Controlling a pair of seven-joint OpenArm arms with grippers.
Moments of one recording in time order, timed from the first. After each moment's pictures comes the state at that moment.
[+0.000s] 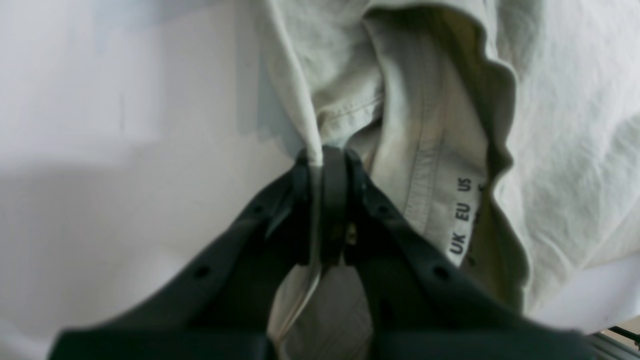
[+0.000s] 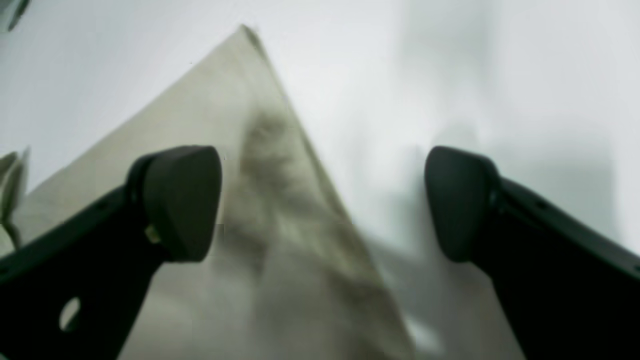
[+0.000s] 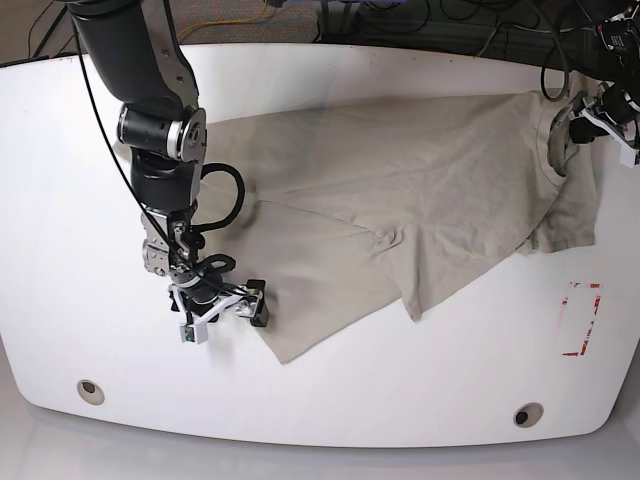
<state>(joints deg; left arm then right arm) 14.0 -23.5 -44.5 74.3 -41.4 -41.4 58.8 37.5 5.0 17.1 21.0 1.5 28.7 -8.4</state>
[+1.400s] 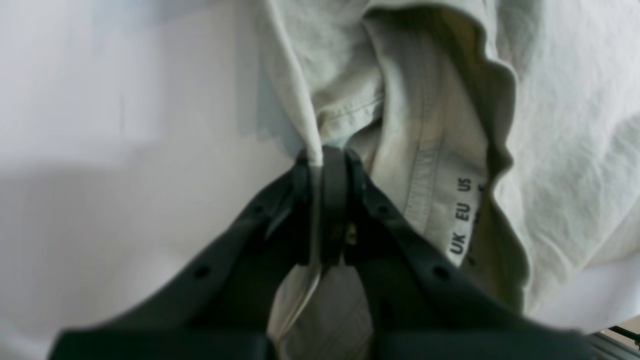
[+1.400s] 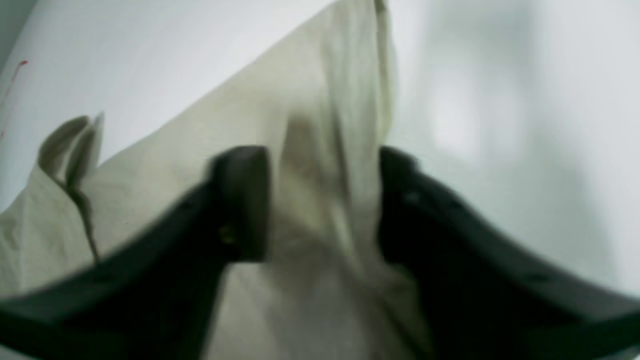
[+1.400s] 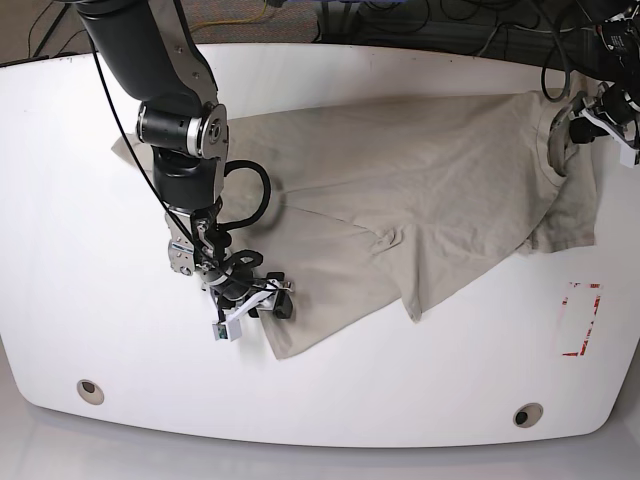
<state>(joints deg) 13.9 -23.5 -44.5 74.3 -41.4 -41.4 58.8 37.2 1.2 17.1 21.5 1.8 31.3 -12.1</state>
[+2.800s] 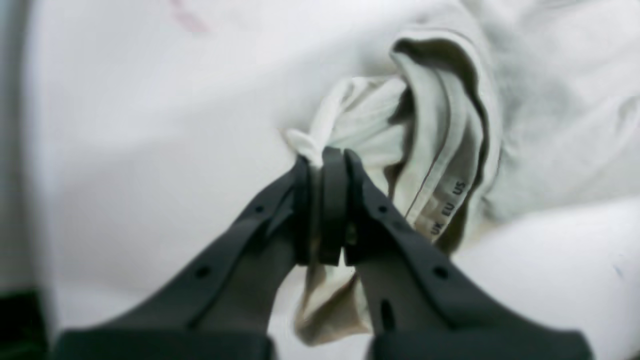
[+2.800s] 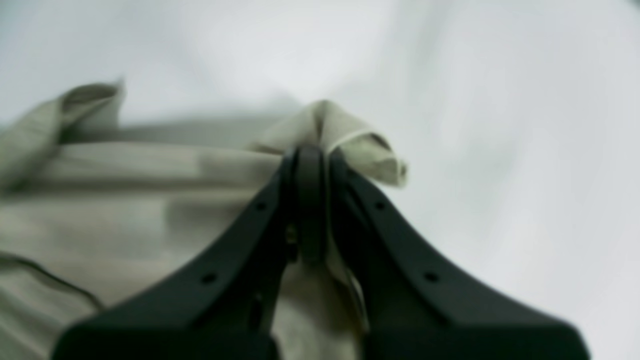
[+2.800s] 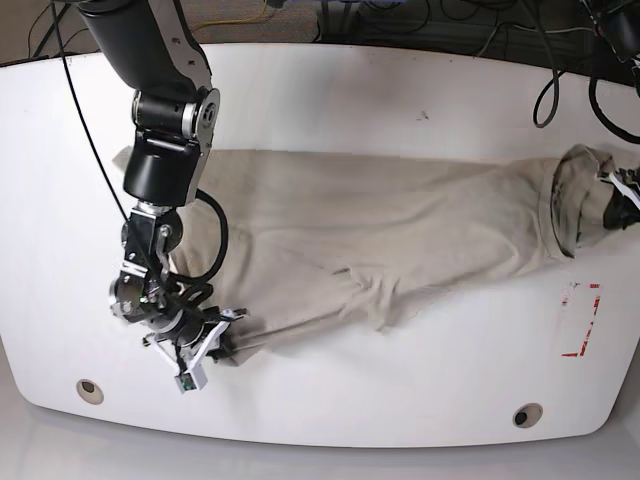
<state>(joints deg) 2.7 -33.2 -37.9 91.1 -41.2 -41.0 61.2 35.0 4.2 16.9 61.1 0.8 35.9 -43.6</state>
